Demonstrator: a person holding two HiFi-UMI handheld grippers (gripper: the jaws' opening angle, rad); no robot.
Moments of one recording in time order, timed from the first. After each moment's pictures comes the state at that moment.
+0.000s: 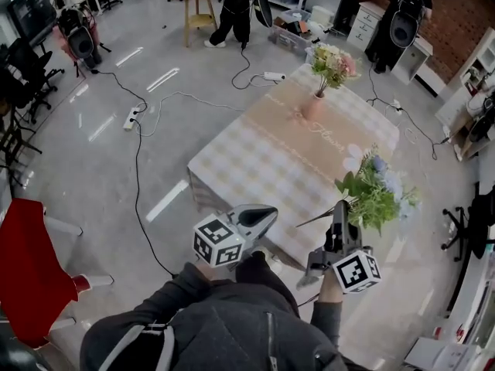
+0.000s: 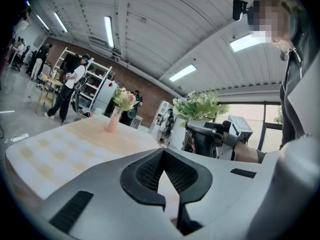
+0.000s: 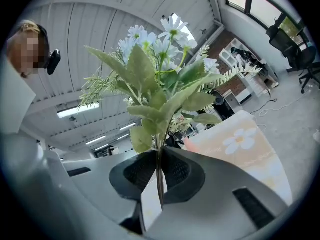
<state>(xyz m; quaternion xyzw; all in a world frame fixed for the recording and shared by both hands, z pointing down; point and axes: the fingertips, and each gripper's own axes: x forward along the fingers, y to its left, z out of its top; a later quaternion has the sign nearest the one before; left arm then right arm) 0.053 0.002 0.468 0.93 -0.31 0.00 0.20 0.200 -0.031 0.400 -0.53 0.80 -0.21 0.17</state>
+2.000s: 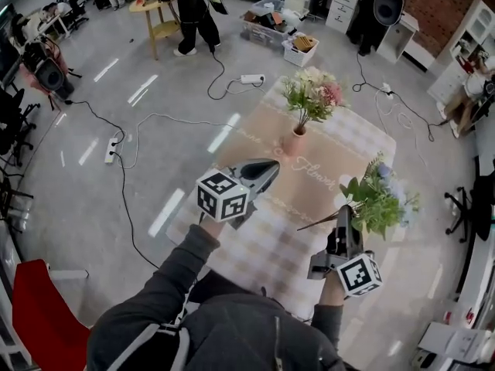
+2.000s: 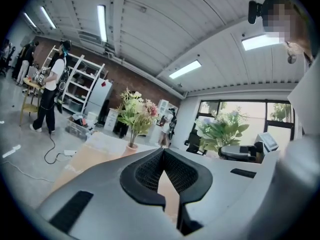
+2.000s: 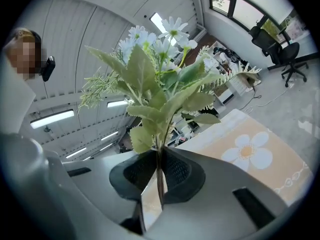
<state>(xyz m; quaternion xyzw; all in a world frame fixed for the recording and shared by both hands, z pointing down) 0.072 -0.323 0.417 0.94 -0.28 0.02 0.18 0.247 -0.224 0.399 -0.61 0.73 -0.26 0.19</state>
